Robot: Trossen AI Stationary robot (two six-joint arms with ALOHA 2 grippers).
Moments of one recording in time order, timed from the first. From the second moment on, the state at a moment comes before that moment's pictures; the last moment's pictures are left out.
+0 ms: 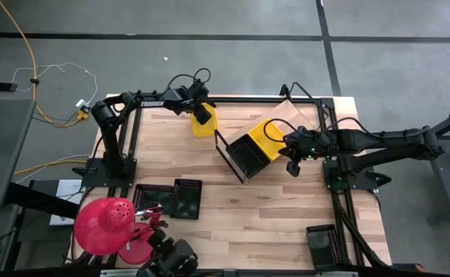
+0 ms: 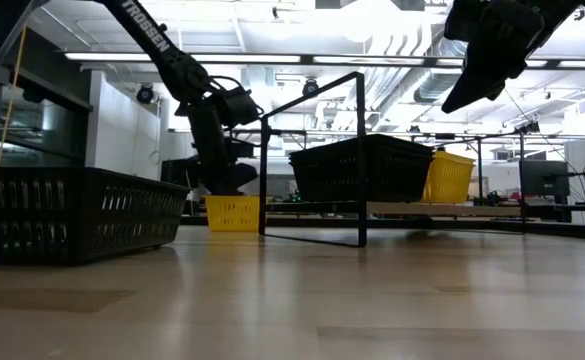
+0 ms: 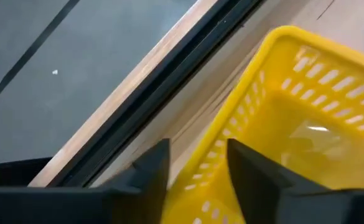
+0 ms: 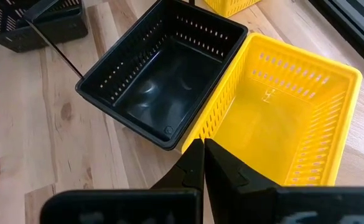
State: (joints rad) left arm 0.79 1.87 1.17 -0.36 -0.29 0.03; right arm -0.01 0.89 0.72 -0.62 0.19 0.27
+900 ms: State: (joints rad) left arm 0.64 1.62 1.17 -0.13 -0.44 -0.03; right arm -0.01 0.89 0.72 -0.37 0.24 0.12
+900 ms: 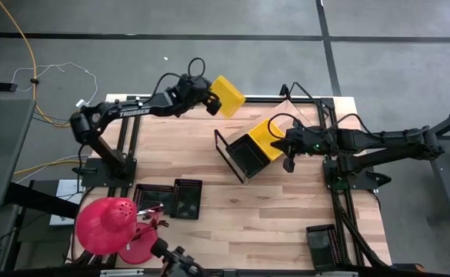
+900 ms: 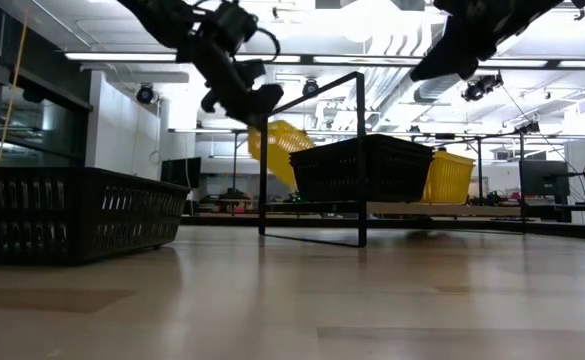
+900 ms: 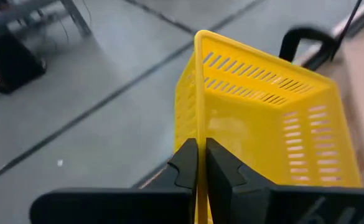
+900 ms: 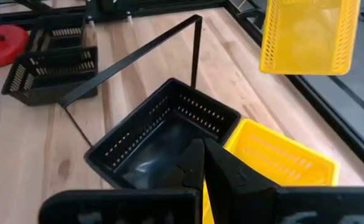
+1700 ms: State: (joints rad) left arm 0.49 1.62 1.17 0.26 -0.46 -0.13; right arm -0.12 0.89 0.72 -0.15 0.56 0.27
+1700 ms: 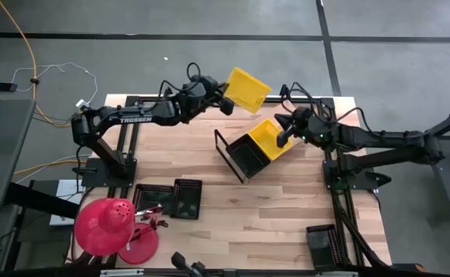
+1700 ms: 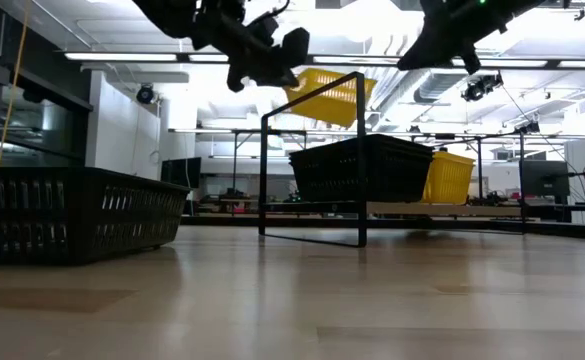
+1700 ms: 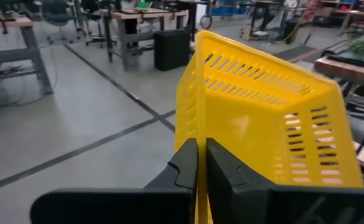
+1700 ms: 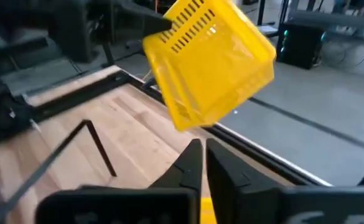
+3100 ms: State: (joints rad) left arm 0.34 1.66 1.17 0.35 -0.42 -0.02; right arm 0.00 1.08 0.72 -0.03 0.95 0.61
